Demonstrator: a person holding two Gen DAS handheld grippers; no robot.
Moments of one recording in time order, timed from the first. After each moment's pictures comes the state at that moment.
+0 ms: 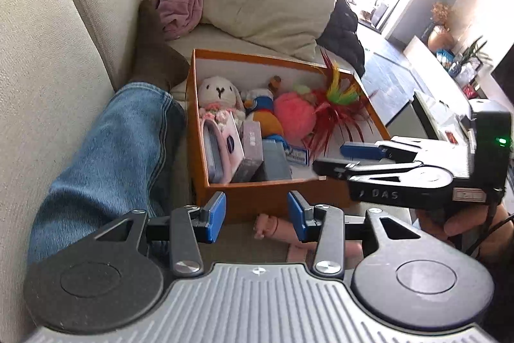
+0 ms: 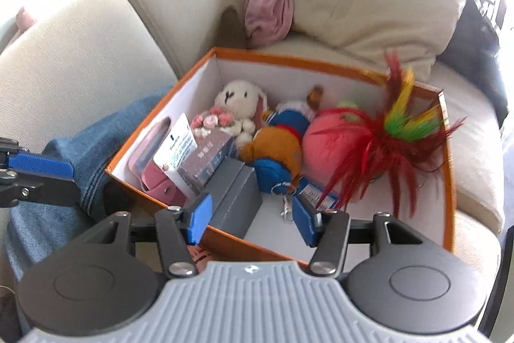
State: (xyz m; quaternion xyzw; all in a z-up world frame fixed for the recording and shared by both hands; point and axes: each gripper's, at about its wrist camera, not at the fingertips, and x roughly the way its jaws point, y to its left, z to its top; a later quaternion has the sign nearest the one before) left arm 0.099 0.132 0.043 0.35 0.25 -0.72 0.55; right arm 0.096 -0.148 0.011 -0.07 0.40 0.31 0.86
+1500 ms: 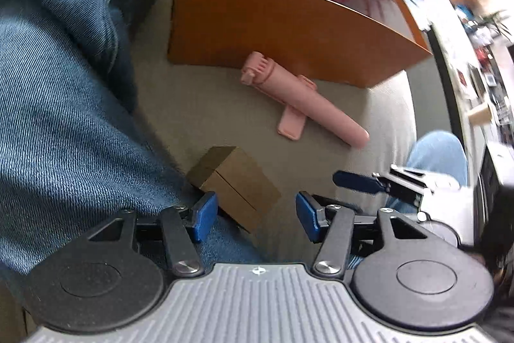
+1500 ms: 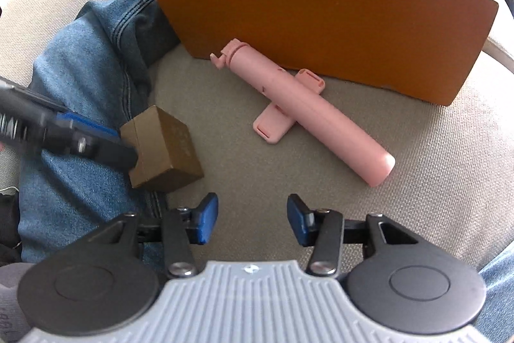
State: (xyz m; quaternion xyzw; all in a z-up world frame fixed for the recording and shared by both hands) left arm 0.111 0.172 -0.058 0.37 0.45 -0.60 0.55; right arm -0.006 -0.175 -0.087 -0.06 0.52 0.33 0.78
